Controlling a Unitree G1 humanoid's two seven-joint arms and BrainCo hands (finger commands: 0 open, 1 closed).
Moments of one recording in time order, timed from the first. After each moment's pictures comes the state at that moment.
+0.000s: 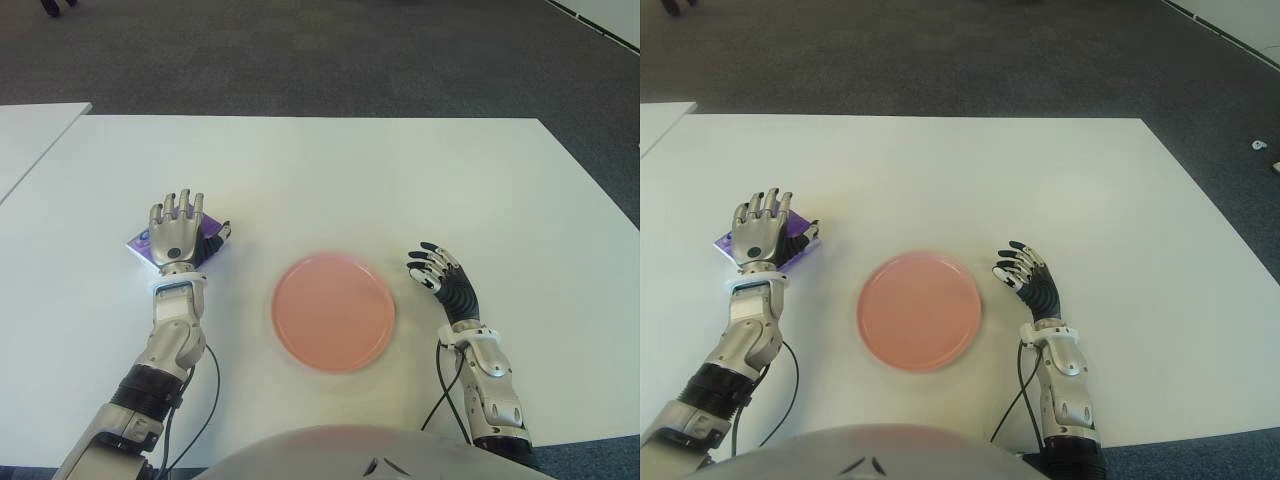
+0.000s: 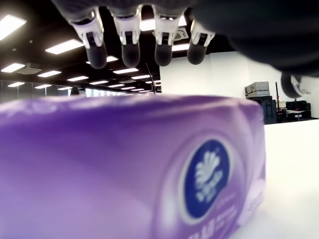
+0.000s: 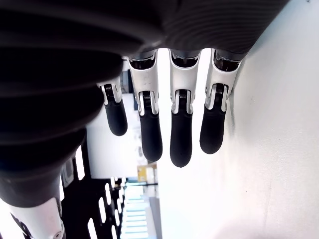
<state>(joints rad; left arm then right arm) -0.06 0.43 -0.25 0.17 1.14 0.51 0.27 0.21 -0.09 -0.10 0.04 0.14 -0.07 0.15</state>
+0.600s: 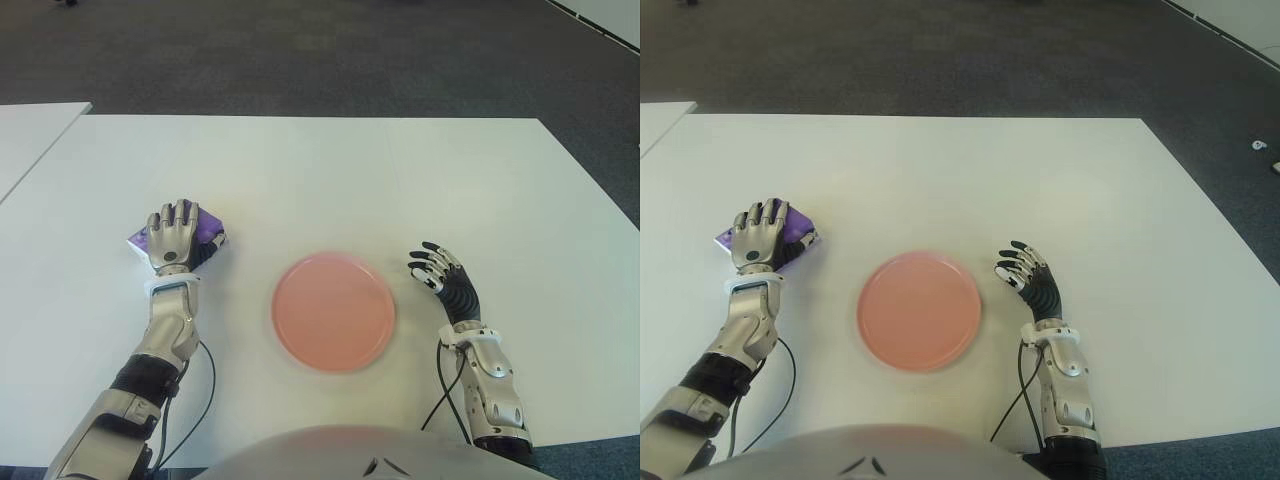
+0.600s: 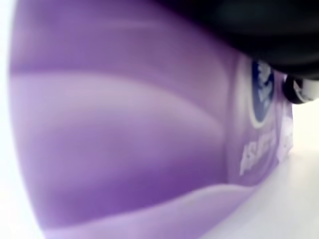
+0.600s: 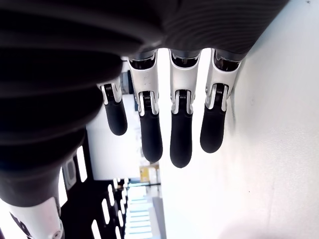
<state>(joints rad) -0.15 0.44 -0.26 0.40 1.05 0.44 0.35 0.21 -0.09 -0.11 0.06 0.17 -0.09 0.17</state>
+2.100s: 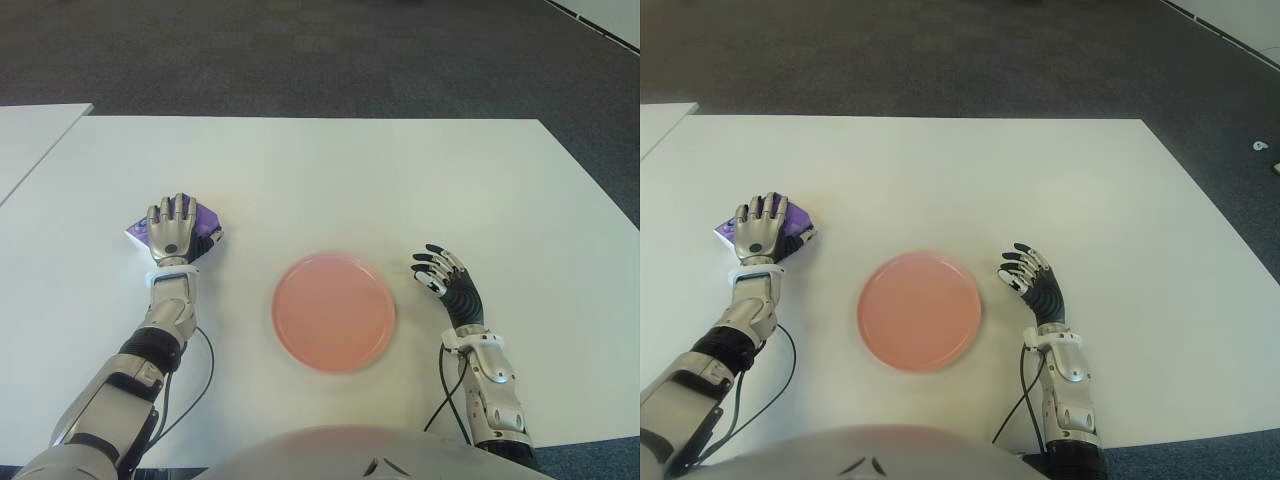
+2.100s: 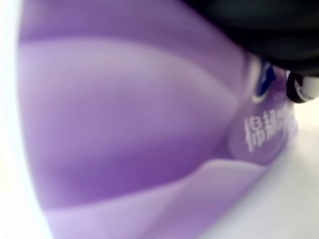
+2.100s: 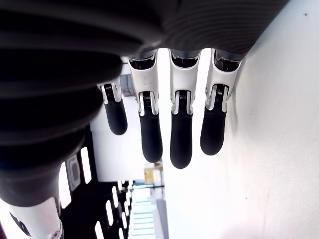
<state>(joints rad) -0.30 0.47 -0.36 0.68 0.96 0.40 0.45 0.23 -0.10 -0.11 0.07 0.16 -0.13 0.16</state>
